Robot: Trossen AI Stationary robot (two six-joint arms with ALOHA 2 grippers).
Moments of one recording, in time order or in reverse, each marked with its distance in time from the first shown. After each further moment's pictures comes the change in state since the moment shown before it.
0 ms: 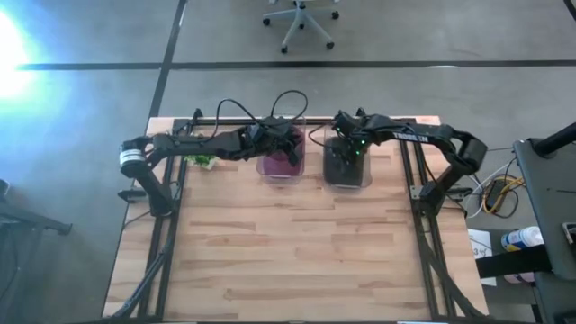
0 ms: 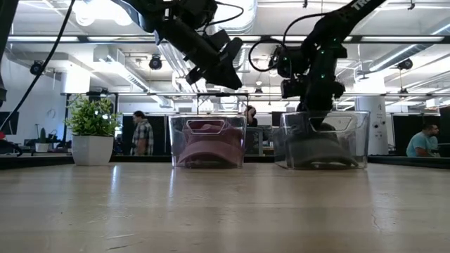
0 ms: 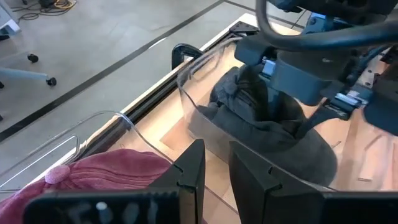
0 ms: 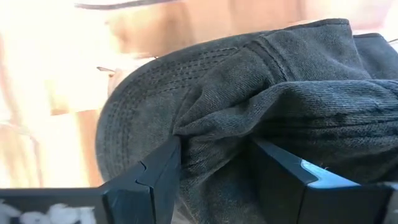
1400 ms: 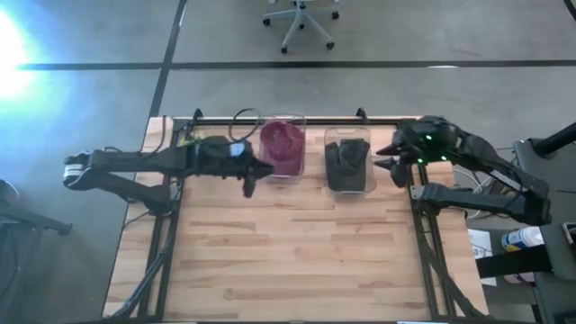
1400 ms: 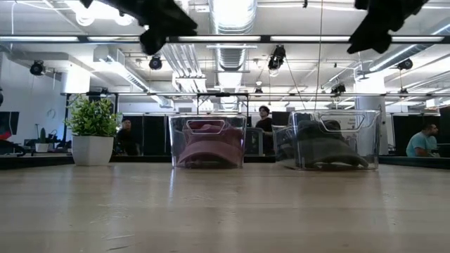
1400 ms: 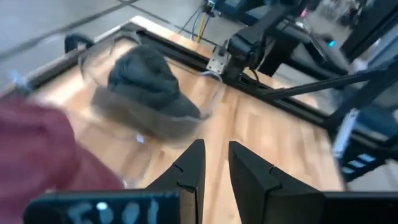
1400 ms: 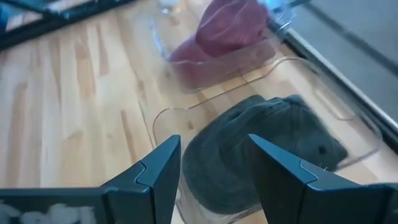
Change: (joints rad) left arm -0.167 -0.534 -0.301 -0.108 0.233 -0.145; right arm 0.050 -0.920 -0.169 -0.077 -0.049 0.407
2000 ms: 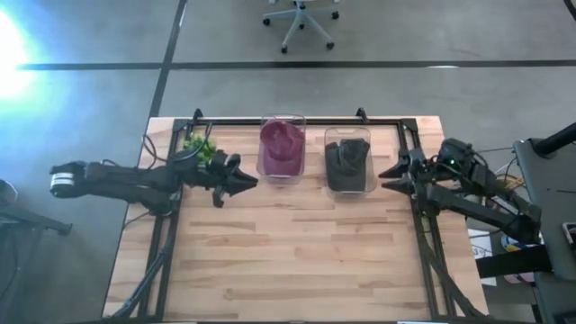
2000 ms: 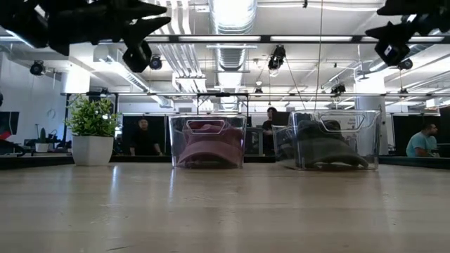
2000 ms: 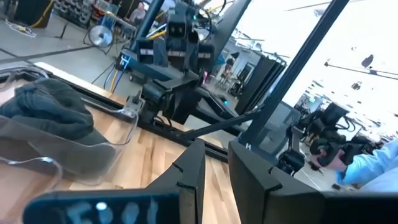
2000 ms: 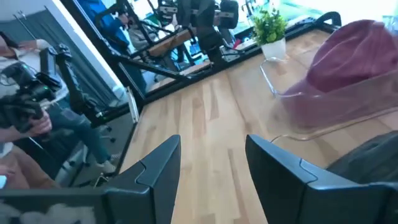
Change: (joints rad) left arm 0.031 -0.230 -0.543 0.768 0.293 -0.168; right arm 0.000 -0.452 -0.391 0.374 -0.382 0.294
